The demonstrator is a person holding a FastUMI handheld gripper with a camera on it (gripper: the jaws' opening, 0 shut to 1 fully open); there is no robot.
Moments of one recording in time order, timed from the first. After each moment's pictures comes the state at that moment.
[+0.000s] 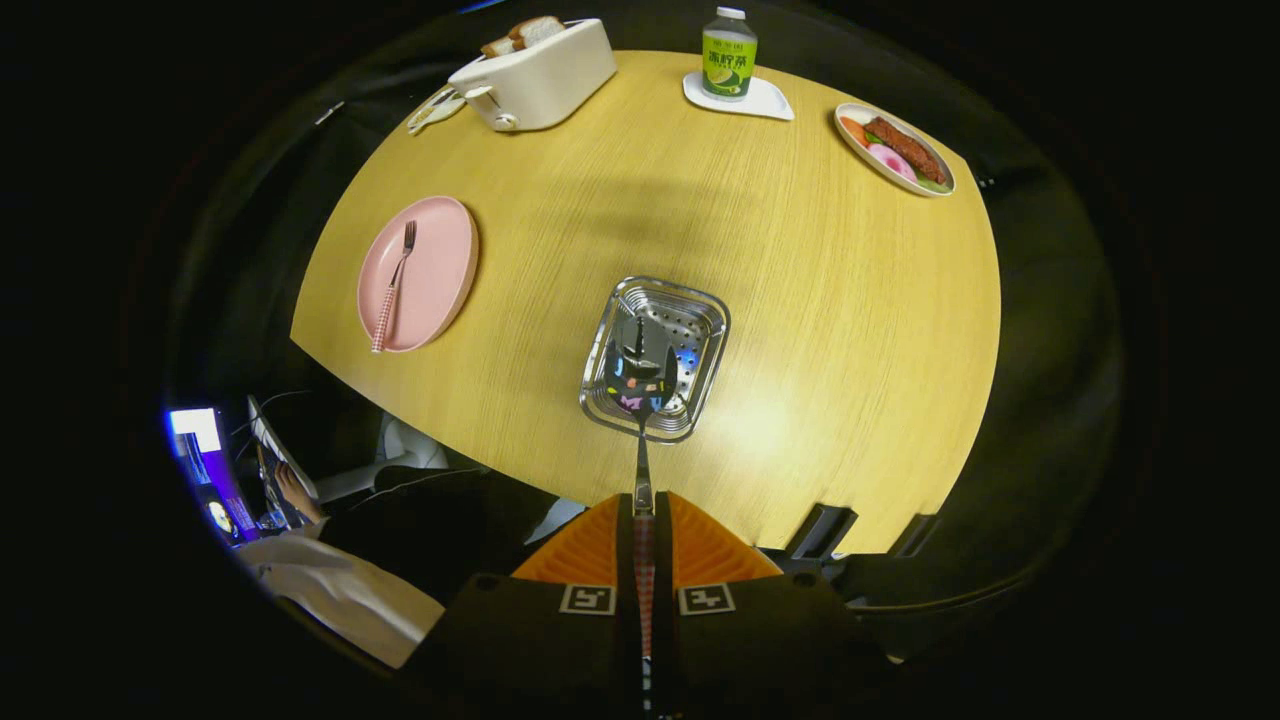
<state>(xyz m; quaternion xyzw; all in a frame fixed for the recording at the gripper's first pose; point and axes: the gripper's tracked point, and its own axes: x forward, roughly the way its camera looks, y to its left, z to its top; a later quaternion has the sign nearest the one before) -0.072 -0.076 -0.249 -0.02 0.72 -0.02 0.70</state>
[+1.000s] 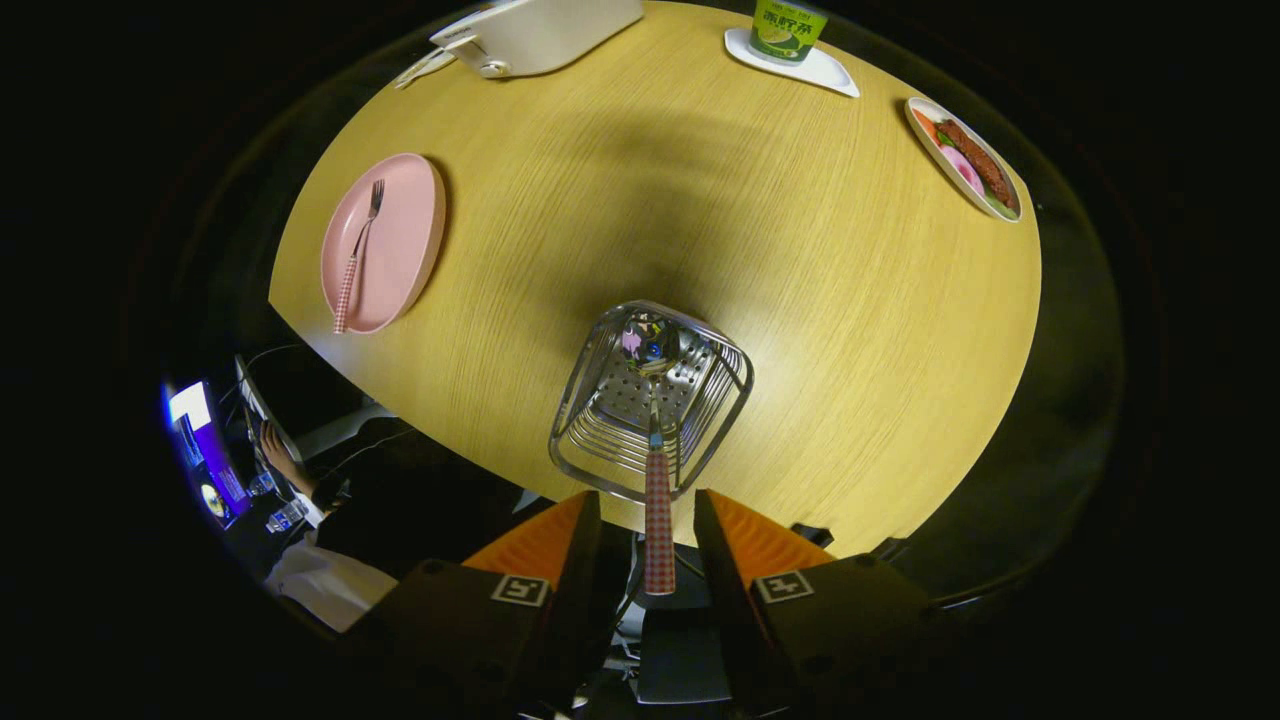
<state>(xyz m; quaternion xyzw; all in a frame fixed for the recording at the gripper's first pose) -0.039 -0.085 -0.271 -0.06 0.76 0.01 0.65</state>
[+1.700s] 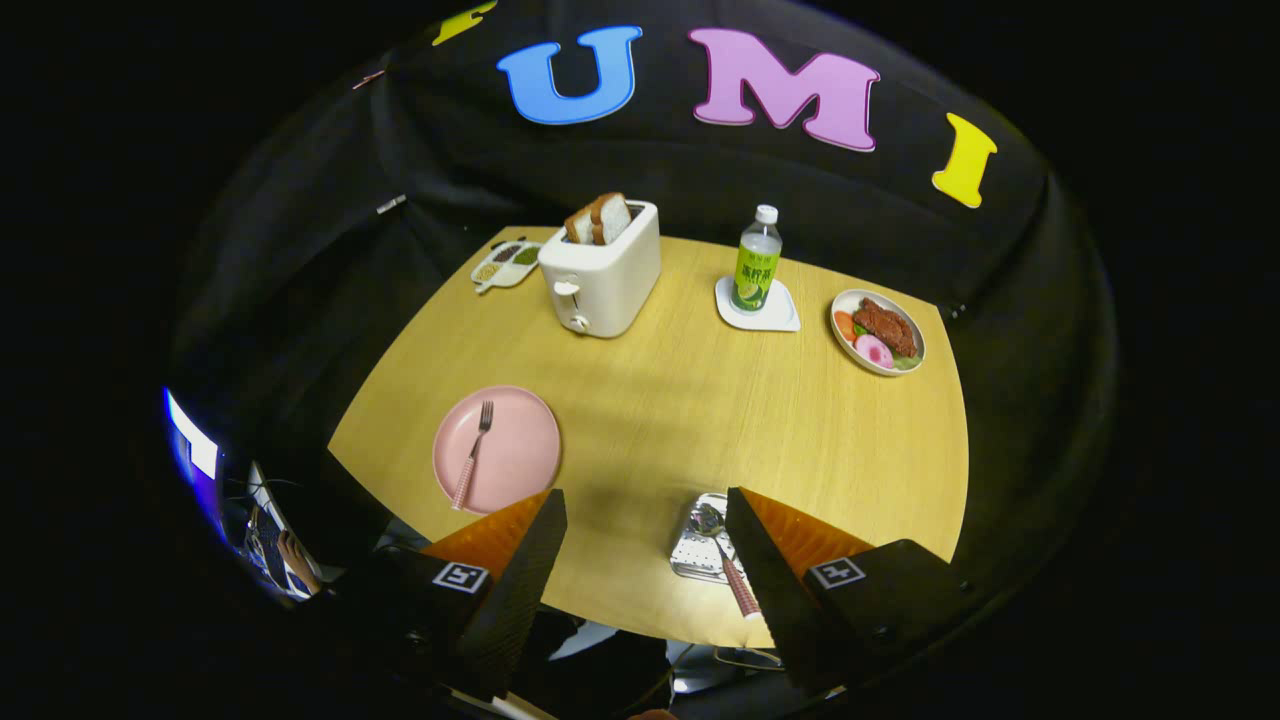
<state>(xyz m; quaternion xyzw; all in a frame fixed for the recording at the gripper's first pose) 0.036 0.022 -0.150 -0.04 0.42 -0.01 0.91</state>
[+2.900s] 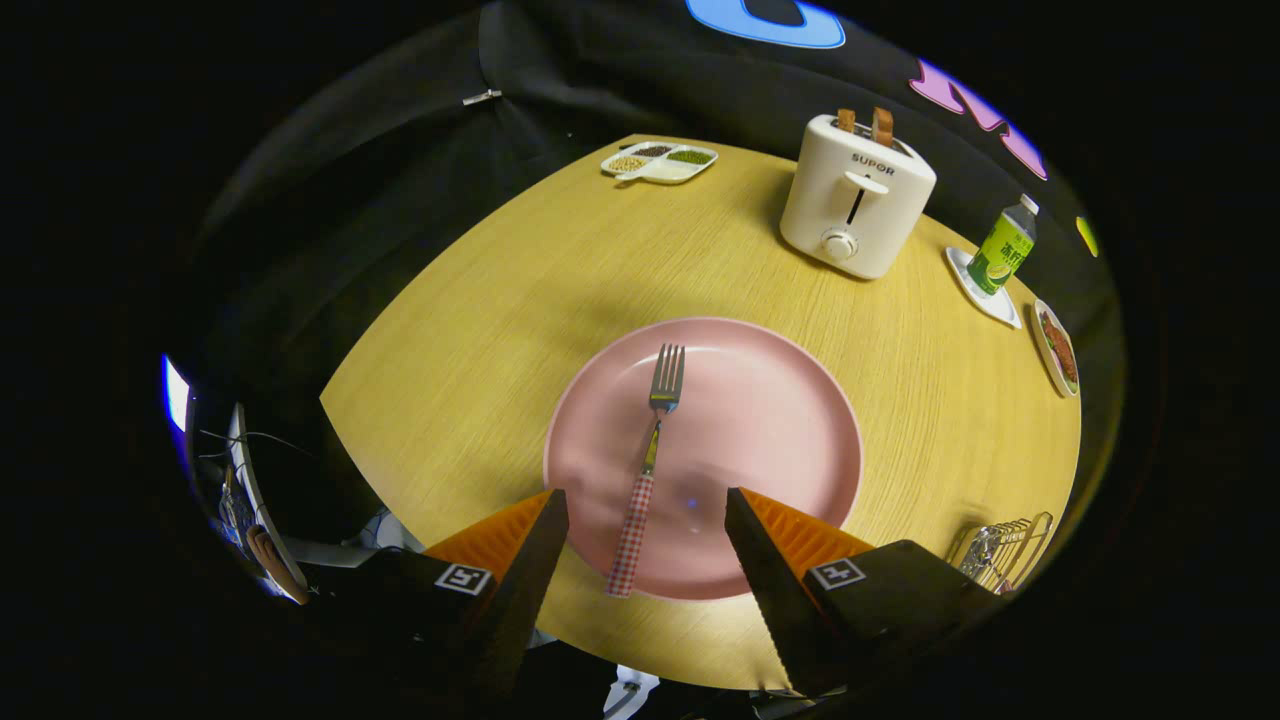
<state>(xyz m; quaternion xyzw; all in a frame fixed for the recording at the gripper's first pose) 0.079 0.229 -0.390 -0.09 0.52 0.07 0.84</state>
